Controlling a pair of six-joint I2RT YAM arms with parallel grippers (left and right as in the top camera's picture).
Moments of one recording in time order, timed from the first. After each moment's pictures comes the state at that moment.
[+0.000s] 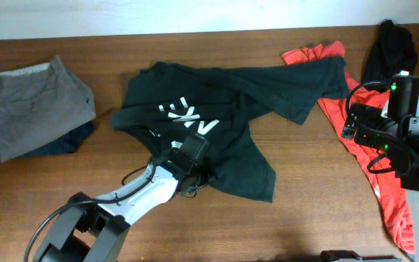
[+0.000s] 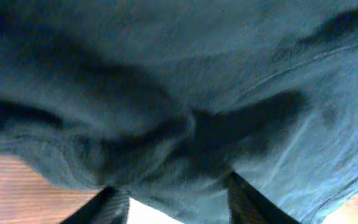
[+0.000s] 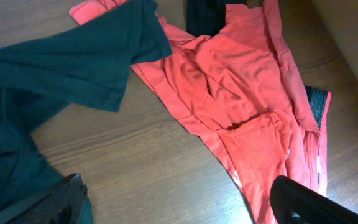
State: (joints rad) left arm -0.62 1.67 0.82 -0.32 0.16 -0.95; right arm -0.05 1.19 1.53 -1.27 0.26 0.21
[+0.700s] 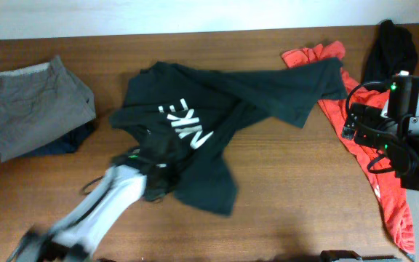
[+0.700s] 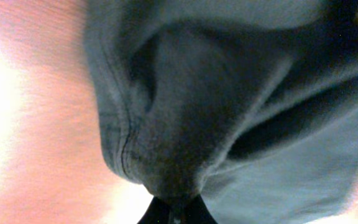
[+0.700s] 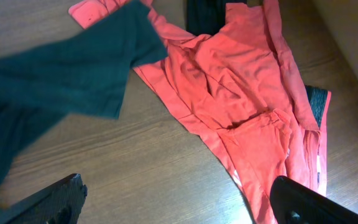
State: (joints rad) left arm -0.36 1.46 0.80 -0.74 0.13 -0.79; right arm -0.05 1.19 1.53 -1.28 0.26 0.21
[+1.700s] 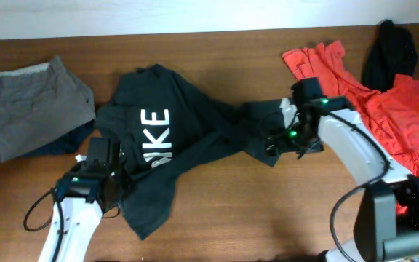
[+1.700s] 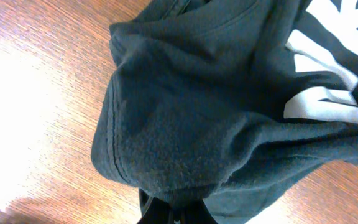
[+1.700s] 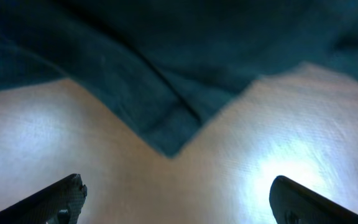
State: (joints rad) left arm -0.08 1.16 0.80 -0.99 -0.11 -0.65; right arm 0.15 1.71 1.20 -0.95 -0.17 0.03
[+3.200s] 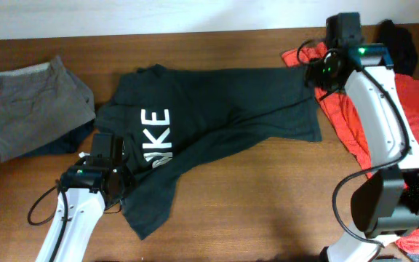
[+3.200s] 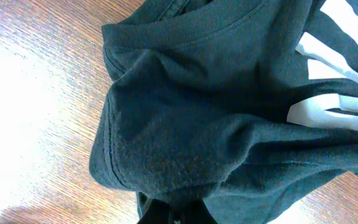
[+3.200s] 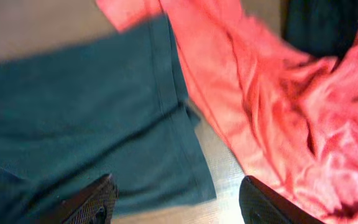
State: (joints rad) left arm -0.08 1.22 0.80 -0.95 -0.11 -0.65; right arm 0.01 1.86 1.74 -1.04 0.16 0.26
